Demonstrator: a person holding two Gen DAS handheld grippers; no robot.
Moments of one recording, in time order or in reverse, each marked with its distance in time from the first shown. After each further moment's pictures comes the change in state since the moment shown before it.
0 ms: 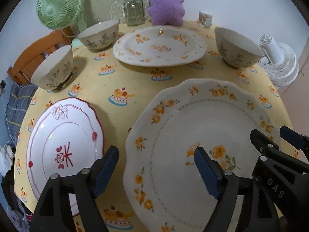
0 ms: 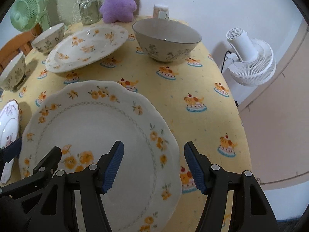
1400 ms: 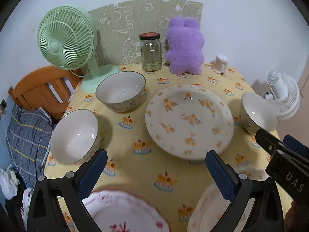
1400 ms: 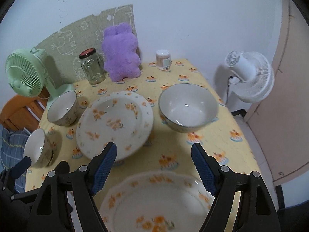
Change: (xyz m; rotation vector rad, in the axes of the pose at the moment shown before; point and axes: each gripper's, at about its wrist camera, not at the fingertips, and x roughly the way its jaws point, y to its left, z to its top) left arm -0.020 0.076 0.125 0.005 -0.152 -0.007; right arm -0.037 0.042 0.119 0.225 -0.159 0.102
